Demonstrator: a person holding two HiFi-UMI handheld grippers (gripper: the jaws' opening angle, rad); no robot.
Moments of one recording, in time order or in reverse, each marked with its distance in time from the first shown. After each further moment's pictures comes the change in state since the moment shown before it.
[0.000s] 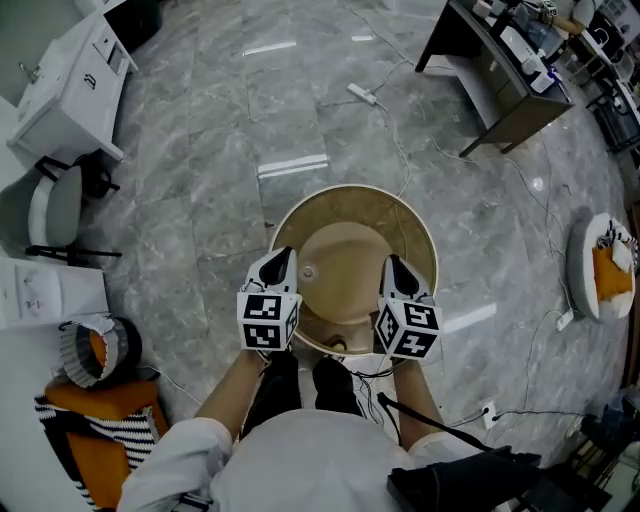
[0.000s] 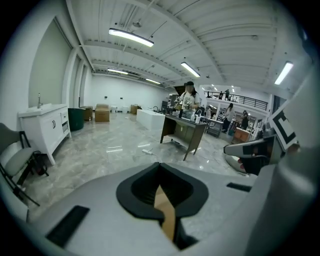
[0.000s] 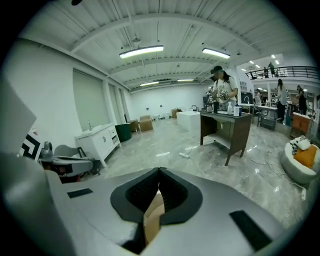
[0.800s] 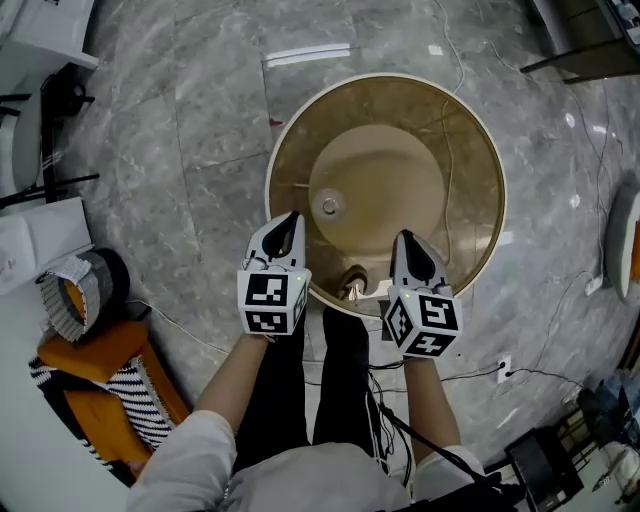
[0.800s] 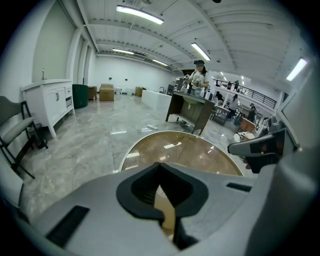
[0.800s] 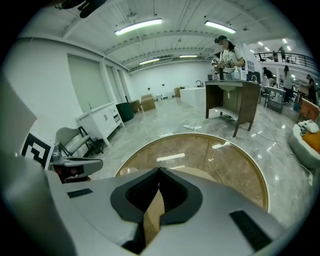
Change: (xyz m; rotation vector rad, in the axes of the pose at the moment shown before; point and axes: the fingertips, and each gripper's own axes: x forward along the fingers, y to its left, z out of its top) left arm 0.098 0.049 -0.219 -0.072 0.178 0.028; right arm 0.111 0.002 -0.210 0.028 0.222 0.057
